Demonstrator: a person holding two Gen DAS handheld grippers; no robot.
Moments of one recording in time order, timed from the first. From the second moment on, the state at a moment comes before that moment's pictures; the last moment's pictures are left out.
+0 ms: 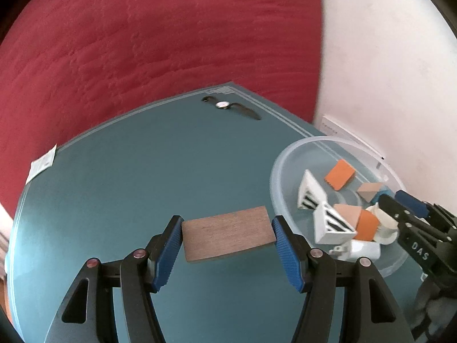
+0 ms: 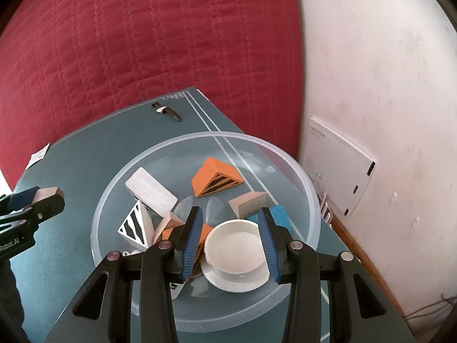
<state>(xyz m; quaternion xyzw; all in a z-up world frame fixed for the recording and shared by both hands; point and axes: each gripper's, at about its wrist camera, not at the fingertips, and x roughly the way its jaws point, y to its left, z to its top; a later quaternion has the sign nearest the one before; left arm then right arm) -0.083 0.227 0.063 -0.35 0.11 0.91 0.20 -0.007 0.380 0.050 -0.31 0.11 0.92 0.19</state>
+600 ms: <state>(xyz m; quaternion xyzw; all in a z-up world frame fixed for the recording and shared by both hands) -0.073 0.290 0.067 -0.34 0.16 0.89 0.26 0.003 0.398 0.051 -0.29 0.13 0.92 0.22</state>
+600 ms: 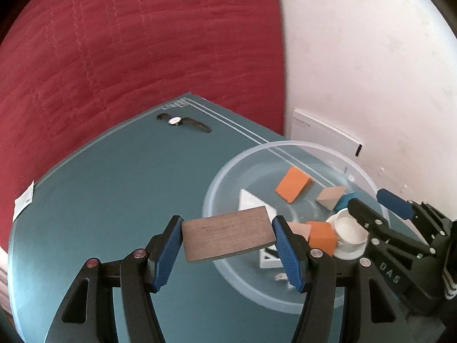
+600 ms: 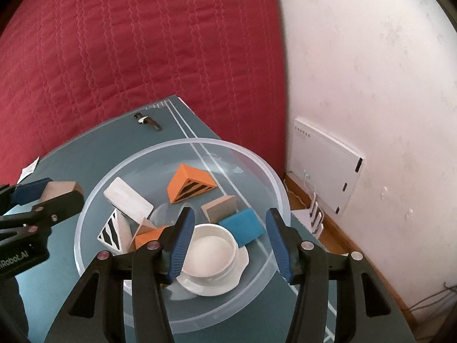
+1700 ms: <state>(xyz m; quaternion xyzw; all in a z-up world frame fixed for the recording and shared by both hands) -0.084 0.332 0.060 -0.35 0.15 0.87 0.30 0.008 0.423 0.053 -0.27 0.14 0.91 0.27</state>
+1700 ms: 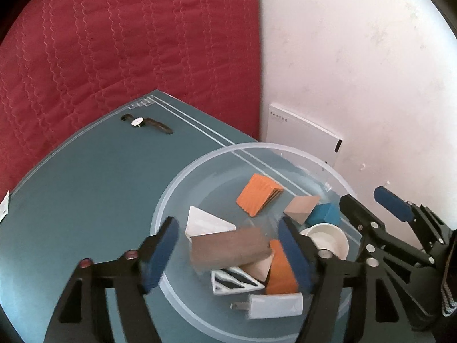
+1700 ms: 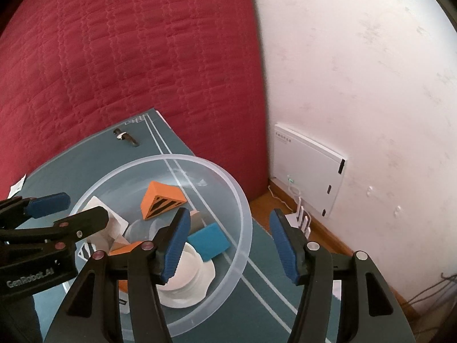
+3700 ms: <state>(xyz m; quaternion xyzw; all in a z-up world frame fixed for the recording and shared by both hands) -0.067 0.242 0.047 -0.34 0.15 0.90 0.24 0.023 0.338 0.054 -0.37 0.08 0.90 0.22</state>
